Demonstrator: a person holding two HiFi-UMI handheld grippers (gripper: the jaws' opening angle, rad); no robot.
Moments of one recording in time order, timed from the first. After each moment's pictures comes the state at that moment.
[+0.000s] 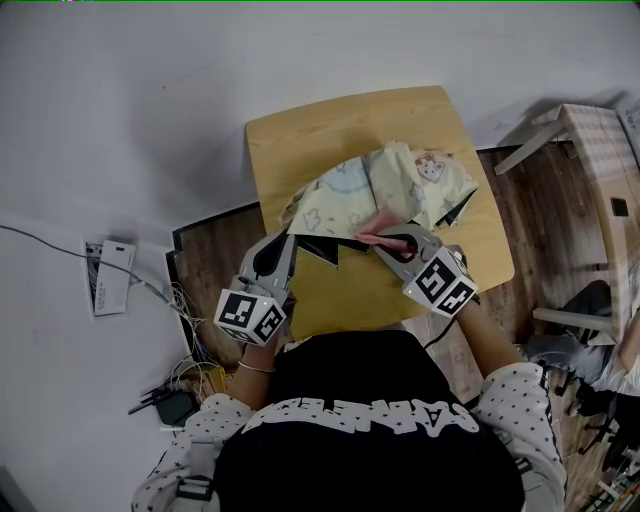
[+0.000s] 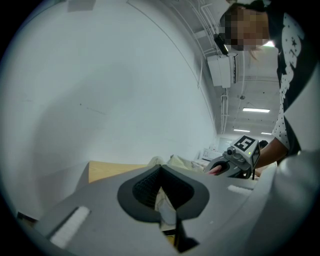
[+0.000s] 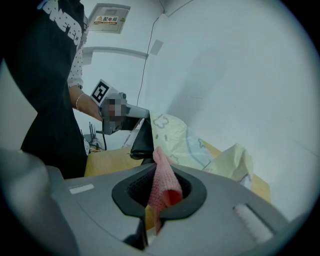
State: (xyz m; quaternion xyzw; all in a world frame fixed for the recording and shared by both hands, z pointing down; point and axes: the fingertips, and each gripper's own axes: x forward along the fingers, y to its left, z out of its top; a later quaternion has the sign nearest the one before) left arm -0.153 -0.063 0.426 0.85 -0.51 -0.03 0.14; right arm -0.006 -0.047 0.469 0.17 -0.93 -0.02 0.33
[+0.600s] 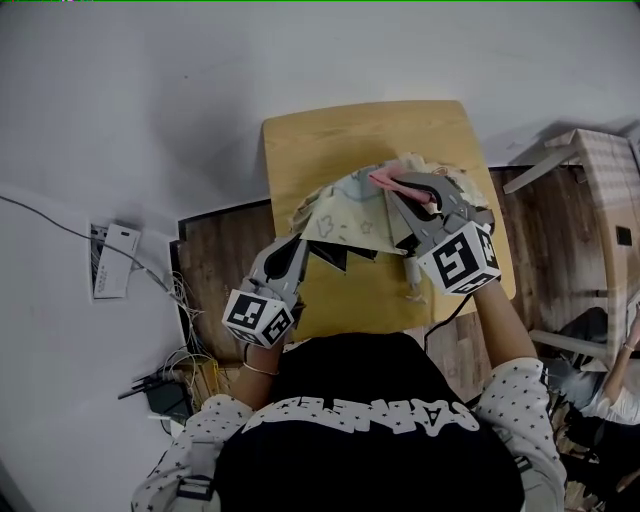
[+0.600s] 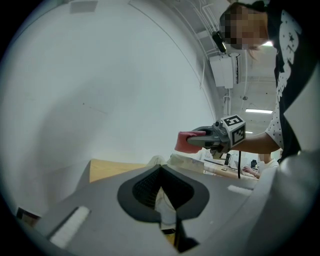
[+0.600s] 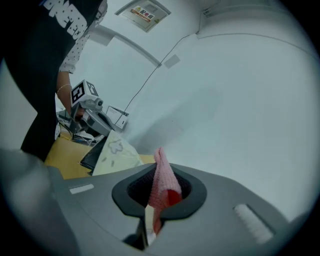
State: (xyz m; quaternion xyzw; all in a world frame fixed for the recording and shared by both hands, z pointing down) left arm -0.151 -0.060 0.429 0.84 -0.52 -0.04 0.15; right arm -0.018 -0.136 0.359 0.23 -0.90 -0.24 0.30
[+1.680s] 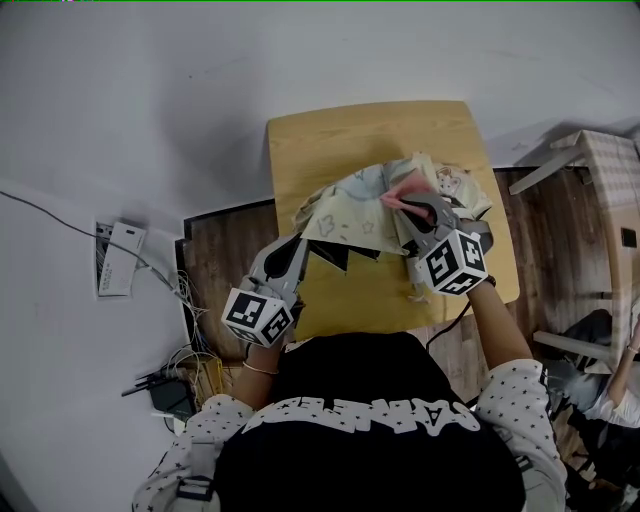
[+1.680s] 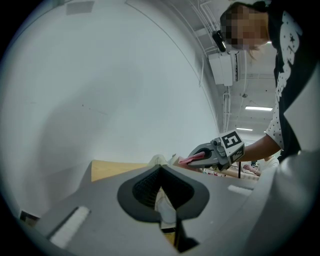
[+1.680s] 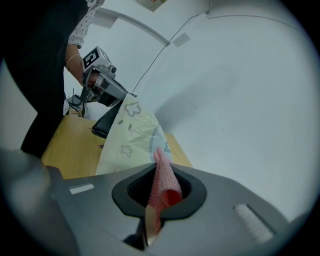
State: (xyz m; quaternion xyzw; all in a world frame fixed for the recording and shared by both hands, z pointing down) left arm -0.154 -0.059 0.428 0.84 -0.52 -0.02 0.15; right arm 0.009 -0.131 0.448 0.21 -0.87 -0.21 0.40
